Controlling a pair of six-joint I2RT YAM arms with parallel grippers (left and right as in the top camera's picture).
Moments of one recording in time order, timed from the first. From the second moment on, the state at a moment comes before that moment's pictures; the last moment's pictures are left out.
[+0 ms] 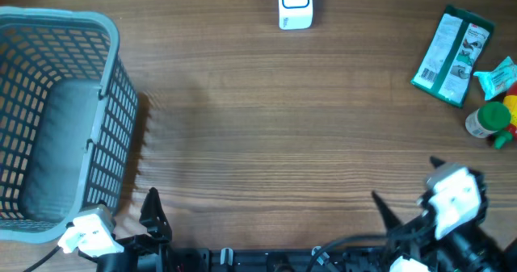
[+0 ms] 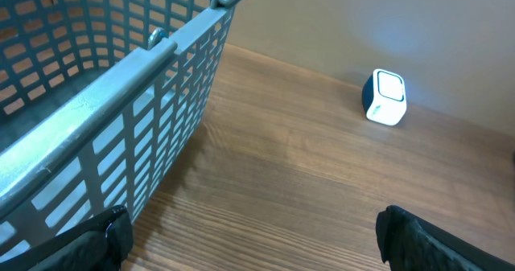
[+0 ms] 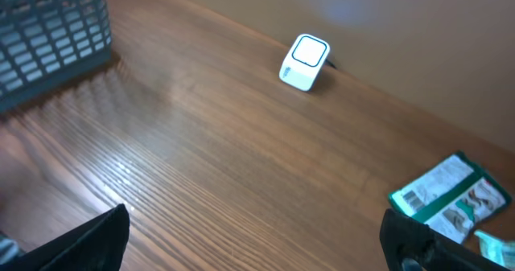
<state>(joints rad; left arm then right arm) 0.13 0.01 0.83 -1.14 0.05 -0.27 -0.48 0.55 1.36 -1.50 -0.79 -0.74</state>
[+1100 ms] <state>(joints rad) 0.13 0.01 0.83 -1.14 0.05 -0.27 -0.14 0.02 0.01 0.12 -0.37 0.23</state>
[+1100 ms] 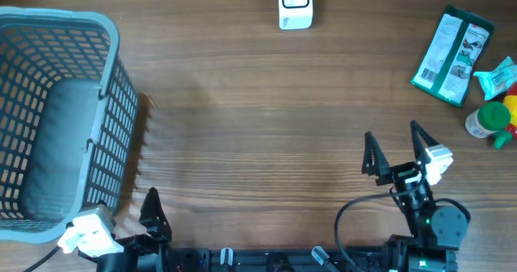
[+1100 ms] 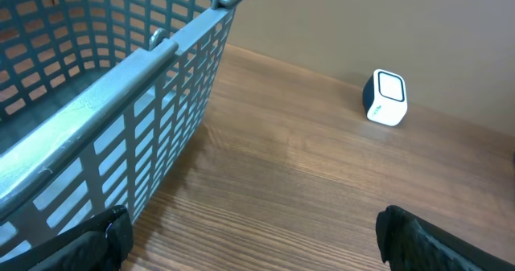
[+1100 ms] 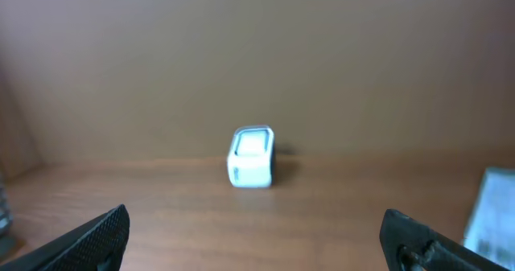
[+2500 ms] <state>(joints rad) 0.05 0.01 0.82 -1.04 0.06 -0.27 -0.06 0.02 0.01 0.00 -0.09 0.33</state>
